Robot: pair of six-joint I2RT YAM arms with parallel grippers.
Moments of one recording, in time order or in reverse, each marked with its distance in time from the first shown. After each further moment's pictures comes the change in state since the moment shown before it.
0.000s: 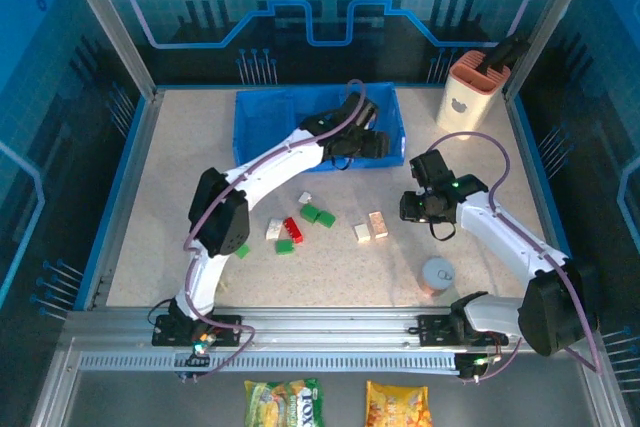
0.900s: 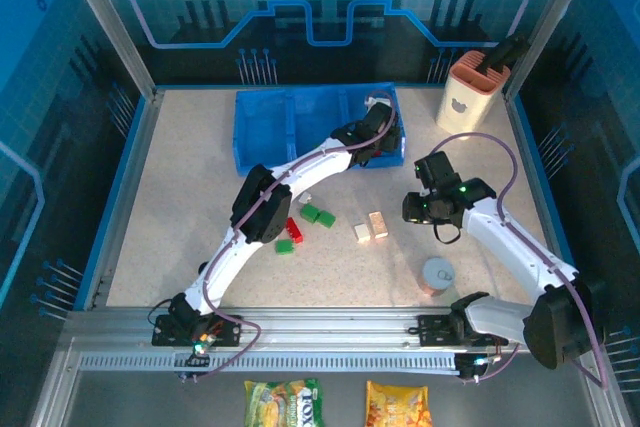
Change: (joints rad) left arm -0.006 0.373 0.264 0.256 -0.258 0.116; right arm -0.001 -0.069 0.000 -0.040 0.000 0.000
